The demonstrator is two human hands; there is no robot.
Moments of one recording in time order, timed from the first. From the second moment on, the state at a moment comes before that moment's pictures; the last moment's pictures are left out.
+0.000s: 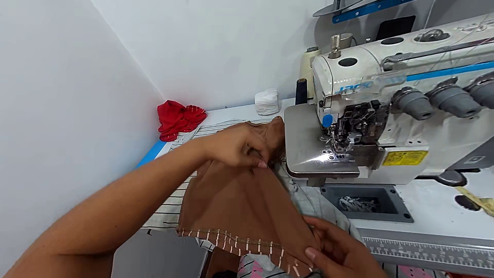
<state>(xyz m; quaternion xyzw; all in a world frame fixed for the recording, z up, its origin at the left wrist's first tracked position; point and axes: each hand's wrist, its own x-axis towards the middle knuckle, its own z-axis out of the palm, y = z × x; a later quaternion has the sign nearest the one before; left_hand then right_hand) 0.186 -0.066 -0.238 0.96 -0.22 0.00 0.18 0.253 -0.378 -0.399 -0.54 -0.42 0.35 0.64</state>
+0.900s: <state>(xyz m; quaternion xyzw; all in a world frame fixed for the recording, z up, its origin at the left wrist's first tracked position) 0.314 -0.096 -0.243 0.98 -0.07 0.03 0.19 0.318 -0.389 -0.394 -0.37 -0.39 0.38 0.75</state>
